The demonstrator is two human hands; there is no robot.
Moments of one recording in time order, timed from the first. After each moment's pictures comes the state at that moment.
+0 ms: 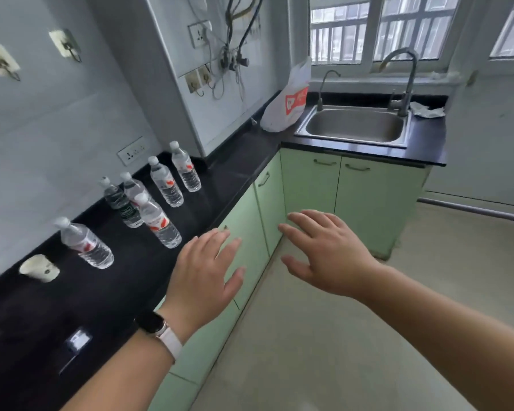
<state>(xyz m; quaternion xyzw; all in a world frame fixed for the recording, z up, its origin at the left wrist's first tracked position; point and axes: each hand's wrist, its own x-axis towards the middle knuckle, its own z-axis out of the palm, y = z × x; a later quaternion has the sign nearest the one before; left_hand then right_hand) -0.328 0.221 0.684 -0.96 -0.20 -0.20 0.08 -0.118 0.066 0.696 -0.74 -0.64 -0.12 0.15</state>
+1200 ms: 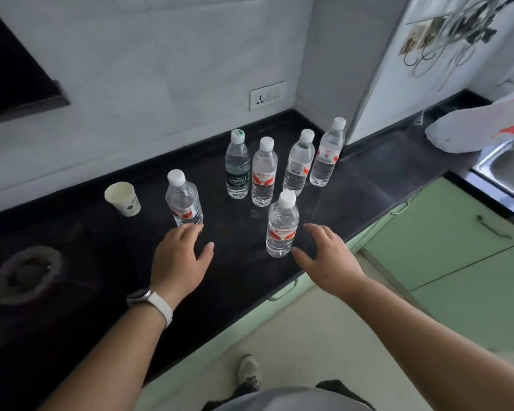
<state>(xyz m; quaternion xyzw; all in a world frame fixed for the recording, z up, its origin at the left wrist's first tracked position) -0.506 0.544 0.558 -0.78 -0.58 -0.21 -0.12 -0.216 0.470 0.601 -0.75 -0.61 0.19 0.15</state>
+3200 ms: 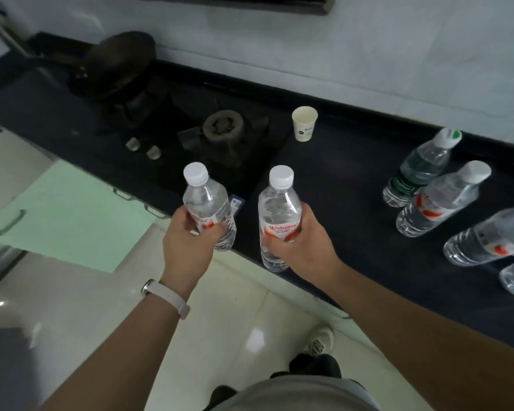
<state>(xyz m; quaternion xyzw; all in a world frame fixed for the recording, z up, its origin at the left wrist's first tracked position) -0.441 0.379 0.597 -0.09 -0.85 -0.51 -0.10 -0.301 0.537 0.601 -0.32 -0.74 0.58 0.09</state>
